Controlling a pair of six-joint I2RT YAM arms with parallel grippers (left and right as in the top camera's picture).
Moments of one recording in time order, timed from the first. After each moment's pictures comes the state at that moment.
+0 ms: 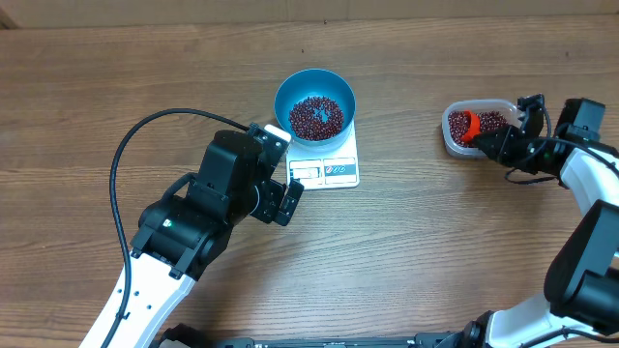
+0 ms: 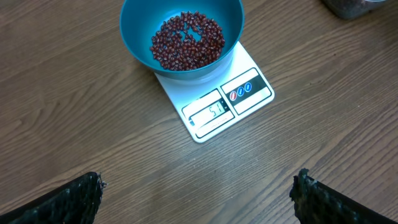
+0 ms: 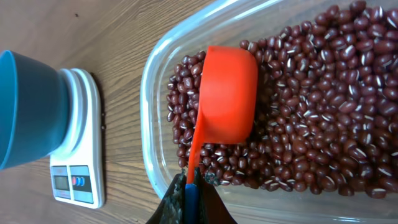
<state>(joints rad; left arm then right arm) -0.49 1.14 1.12 -0.82 -0.02 0.00 -0.41 1.78 1.11 -0.49 -0.72 -0.03</state>
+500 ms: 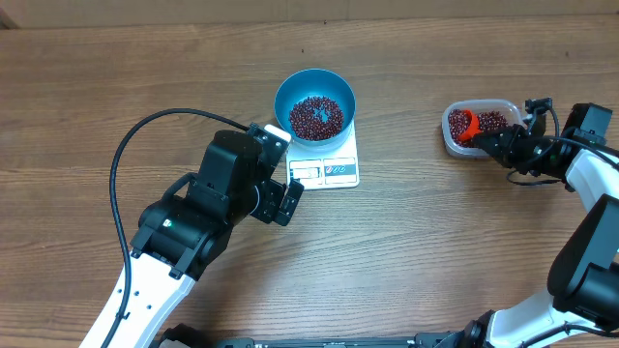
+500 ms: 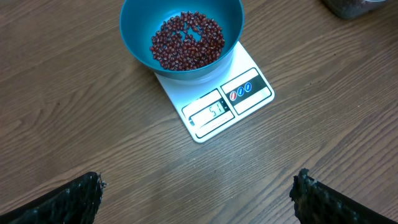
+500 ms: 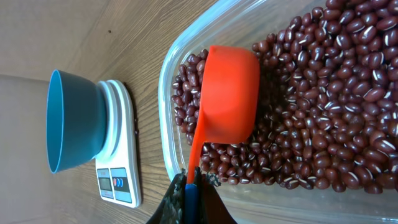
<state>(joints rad) -0.49 1.14 1.12 -0.82 -0.02 0.00 -0.45 1.81 1.11 -0.48 -0.86 0.05</state>
